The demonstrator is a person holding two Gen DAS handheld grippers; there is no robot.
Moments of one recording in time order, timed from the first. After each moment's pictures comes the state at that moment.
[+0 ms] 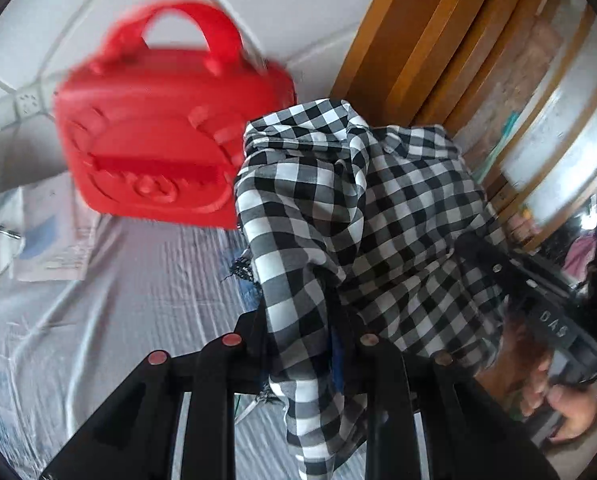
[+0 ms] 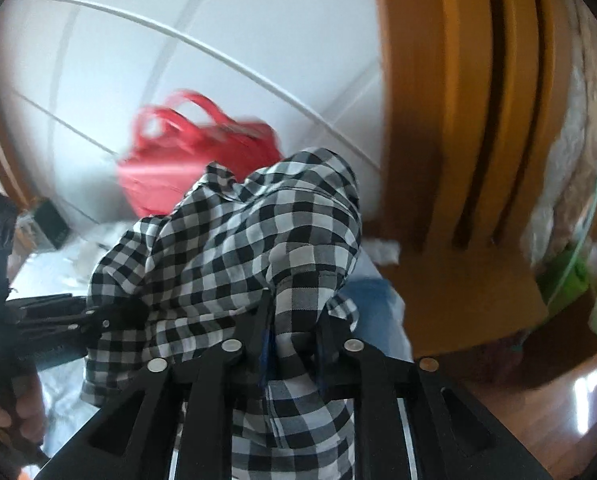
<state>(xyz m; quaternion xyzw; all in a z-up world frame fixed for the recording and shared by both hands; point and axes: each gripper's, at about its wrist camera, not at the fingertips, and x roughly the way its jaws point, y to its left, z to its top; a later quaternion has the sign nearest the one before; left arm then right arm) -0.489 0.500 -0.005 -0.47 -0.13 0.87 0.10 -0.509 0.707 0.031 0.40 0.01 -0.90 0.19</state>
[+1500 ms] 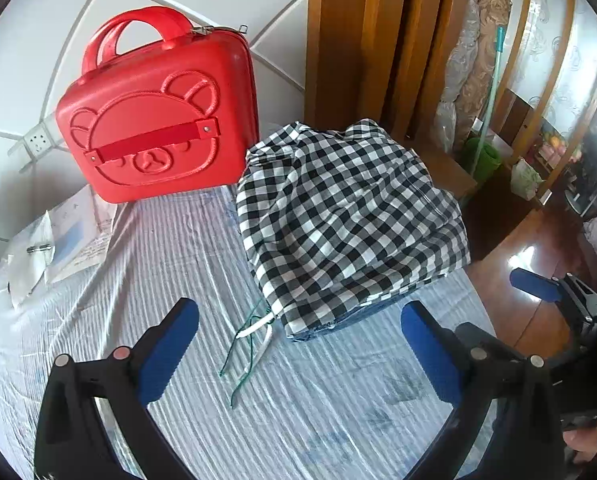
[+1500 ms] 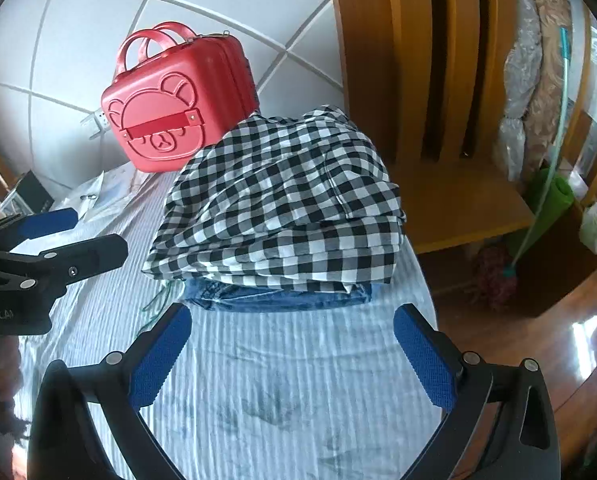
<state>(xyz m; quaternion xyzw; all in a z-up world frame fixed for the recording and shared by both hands) -0.407 0.553 -0.007 -0.47 0.00 0.88 0.08 -0.390 0.735 -0.040 0.45 -0.01 -0.88 0.15</state>
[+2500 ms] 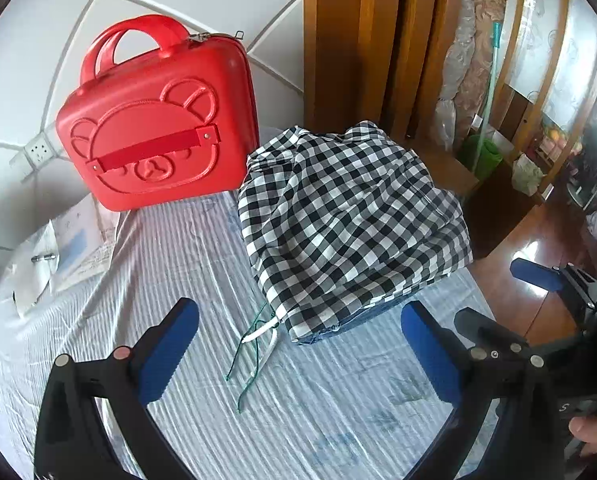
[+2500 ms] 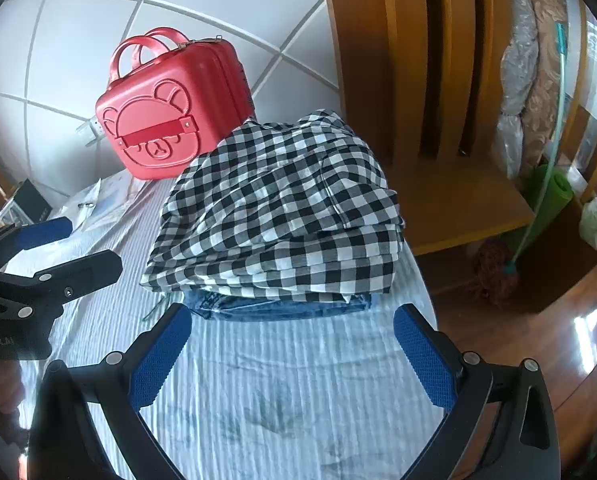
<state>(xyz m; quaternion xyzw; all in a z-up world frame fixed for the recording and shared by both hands) -0.405 0.554 -0.005 -0.46 0.02 0.88 0.08 -0.396 0.735 -0.038 0.45 -0.02 -0.88 0.14</state>
